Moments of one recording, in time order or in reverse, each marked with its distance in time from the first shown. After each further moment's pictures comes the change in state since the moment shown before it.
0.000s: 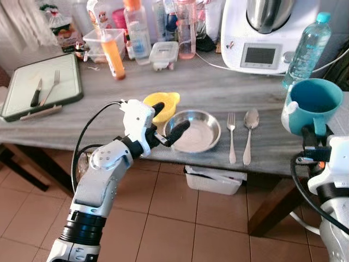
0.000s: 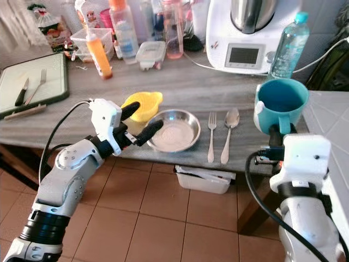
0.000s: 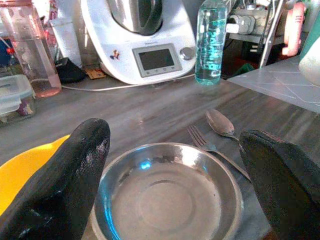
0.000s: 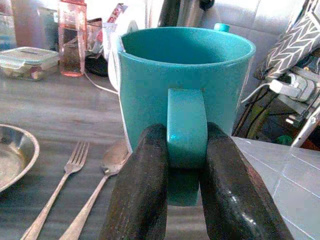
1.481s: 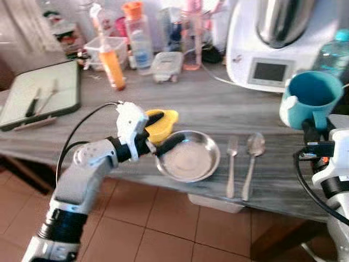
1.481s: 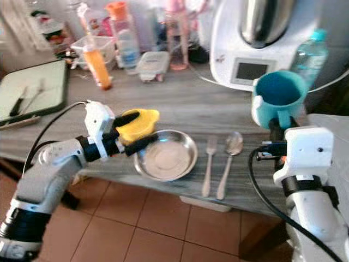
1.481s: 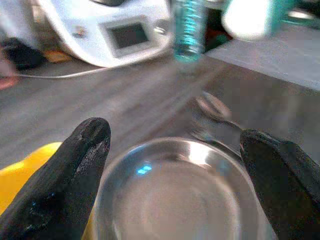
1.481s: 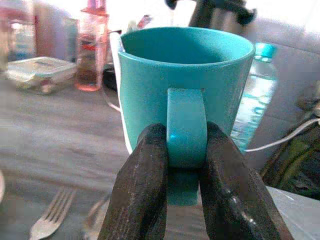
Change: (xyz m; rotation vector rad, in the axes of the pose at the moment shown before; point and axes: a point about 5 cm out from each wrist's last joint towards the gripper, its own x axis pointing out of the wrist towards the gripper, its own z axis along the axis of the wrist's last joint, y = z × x) left arm -0.018 0.008 0.005 0.002 0.127 -0.294; right arm 0.008 -0.006 0.009 -0.036 -0.024 0.097
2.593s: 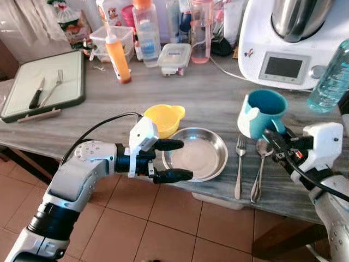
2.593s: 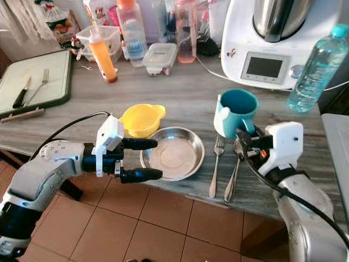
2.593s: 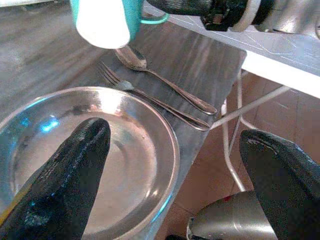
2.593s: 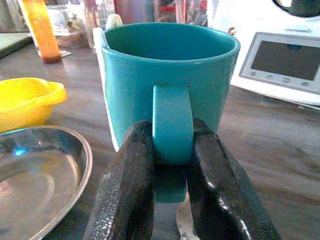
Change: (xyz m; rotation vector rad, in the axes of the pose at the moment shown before) left arm -0.004 -0.022 -0.007 -0.076 0.150 -0.344; right arm 0.033 0.015 -0.034 0.259 0.084 0.352
